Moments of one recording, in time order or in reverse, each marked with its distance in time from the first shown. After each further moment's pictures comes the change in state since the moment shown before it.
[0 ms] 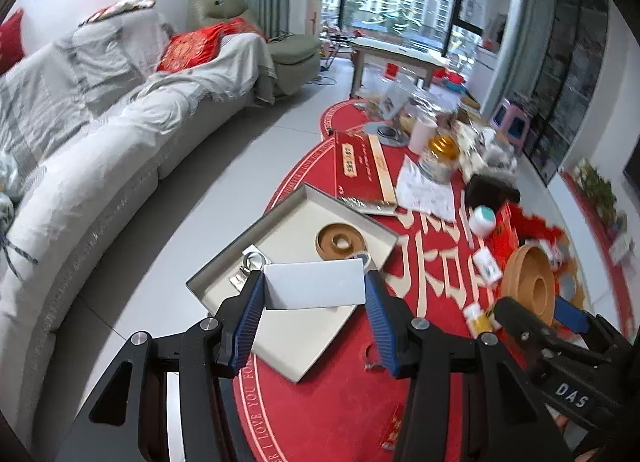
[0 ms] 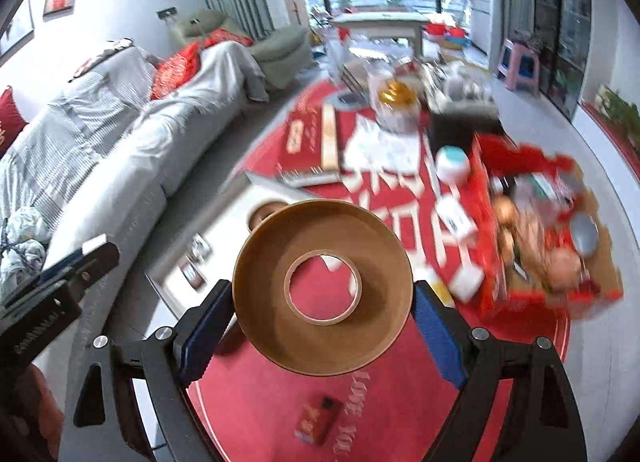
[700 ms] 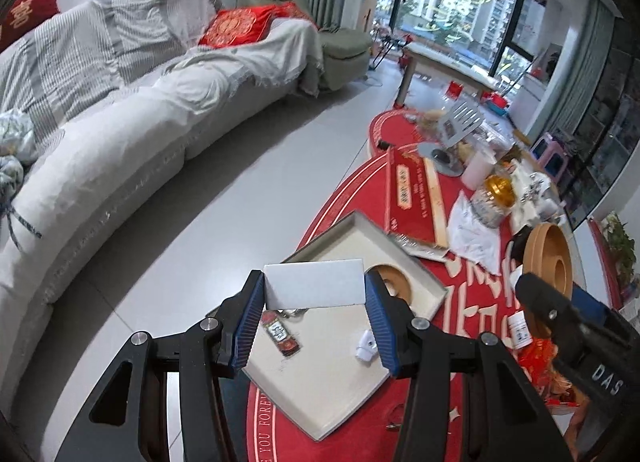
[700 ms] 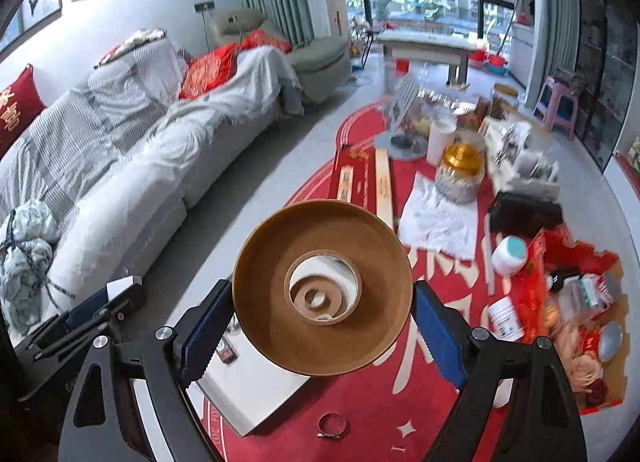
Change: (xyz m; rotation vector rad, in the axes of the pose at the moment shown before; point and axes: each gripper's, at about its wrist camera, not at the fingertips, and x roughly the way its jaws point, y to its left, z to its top) left arm 0.065 0.052 0.051 -0.156 0.034 0.090; right arm 0.064 0.064 0.097 -0.121 0.002 0.062
